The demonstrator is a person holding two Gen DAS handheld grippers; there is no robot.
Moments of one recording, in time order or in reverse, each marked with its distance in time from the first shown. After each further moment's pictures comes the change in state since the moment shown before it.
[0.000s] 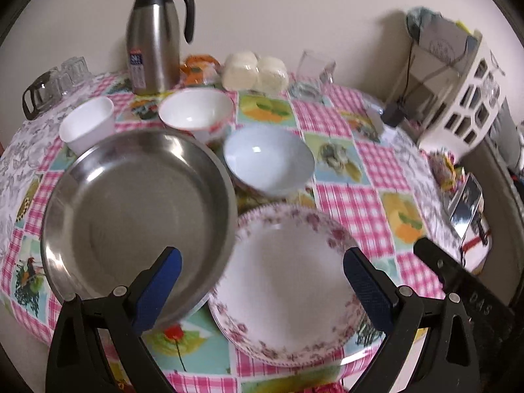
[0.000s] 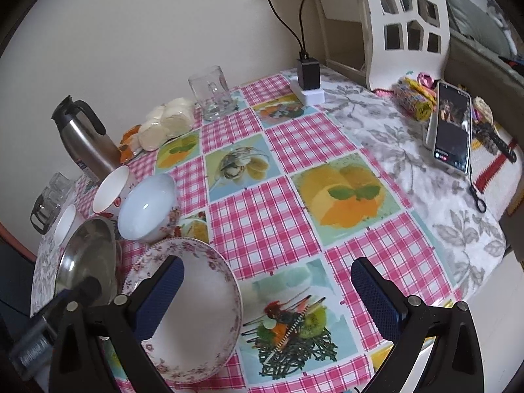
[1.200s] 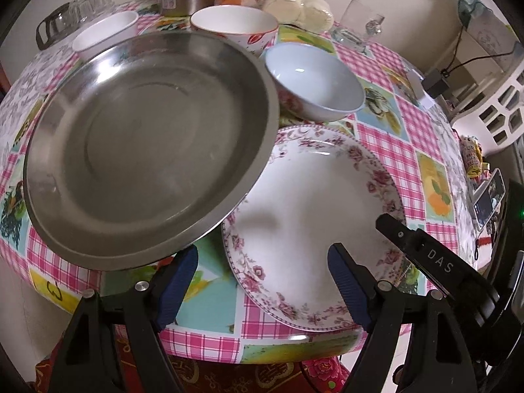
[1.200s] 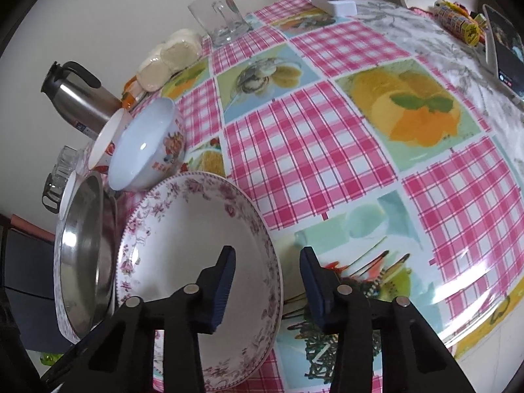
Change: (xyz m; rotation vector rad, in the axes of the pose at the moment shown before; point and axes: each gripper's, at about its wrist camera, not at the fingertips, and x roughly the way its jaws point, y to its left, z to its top) left arm 0.037 0.026 -0.039 -0.161 0.225 0.053; right arm 0.086 0.015 -0.036 0.061 0.273 0.142
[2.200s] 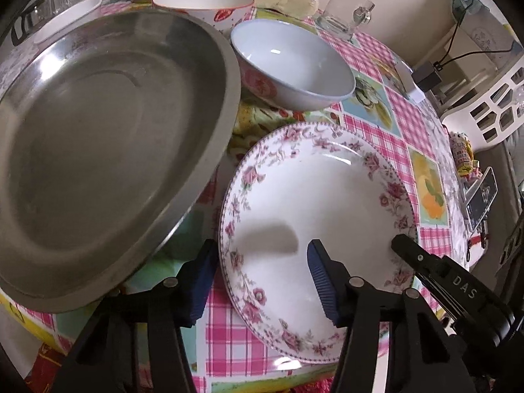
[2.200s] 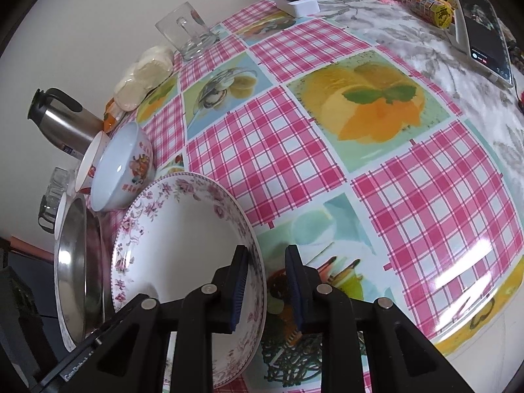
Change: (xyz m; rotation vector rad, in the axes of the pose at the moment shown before) left arm 0.041 -0.018 0.012 0.024 0.014 -0.092; right arm -0.010 -0.037 0.003 0.082 -0.023 -0.009
